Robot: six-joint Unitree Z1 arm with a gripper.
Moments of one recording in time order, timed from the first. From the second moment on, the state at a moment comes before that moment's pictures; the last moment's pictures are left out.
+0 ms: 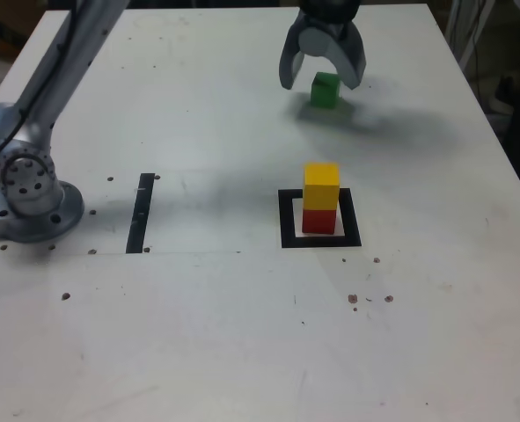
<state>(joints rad) 0.48 2.35 -2.06 1.39 0.23 0.76</state>
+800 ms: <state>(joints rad) 0.48 2.41 -2.13 1.41 0.20 0.79</state>
